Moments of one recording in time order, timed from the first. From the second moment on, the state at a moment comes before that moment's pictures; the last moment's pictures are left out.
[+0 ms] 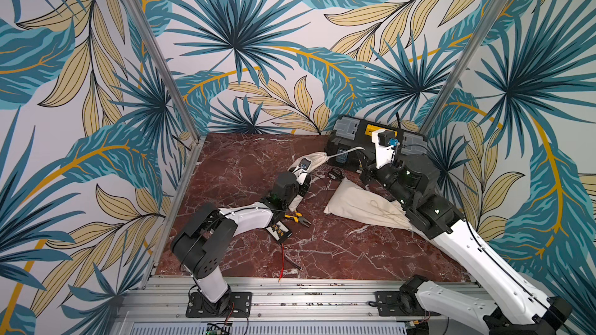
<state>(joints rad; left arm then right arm) -0.67 1.67 0.87 0.59 -0.11 0.17 0.69 1.06 1.18 -0.17 0.07 0.02</state>
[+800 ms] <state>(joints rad) -0.82 1.74 1.12 0.67 0.27 0.23 0.69 0.99 1.18 -0.24 0.06 0.03</state>
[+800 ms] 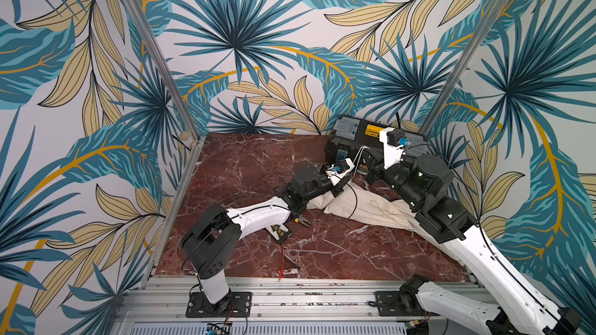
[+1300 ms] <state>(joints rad) -0.78 1.53 0.88 0.74 0.09 0.19 0.69 0.98 1.16 -0.24 0.07 0.03</state>
